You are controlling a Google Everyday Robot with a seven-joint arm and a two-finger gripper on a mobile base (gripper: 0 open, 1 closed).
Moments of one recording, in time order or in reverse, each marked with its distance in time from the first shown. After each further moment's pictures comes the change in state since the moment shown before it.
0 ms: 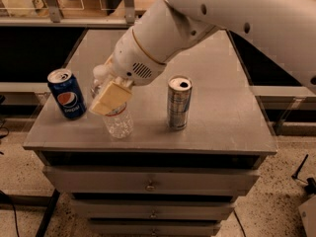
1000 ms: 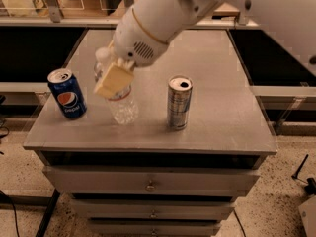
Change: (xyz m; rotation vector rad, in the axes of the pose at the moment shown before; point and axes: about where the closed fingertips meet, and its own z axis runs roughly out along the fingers) arm -0.012 -0.018 -0.024 0.038 0.035 -0.012
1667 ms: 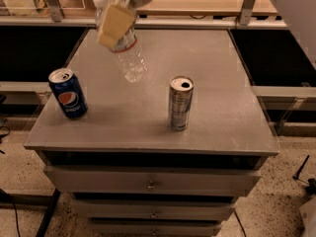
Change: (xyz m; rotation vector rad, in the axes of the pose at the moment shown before) arm -0.033 -0.066 -0.063 0.075 0.154 -0.023
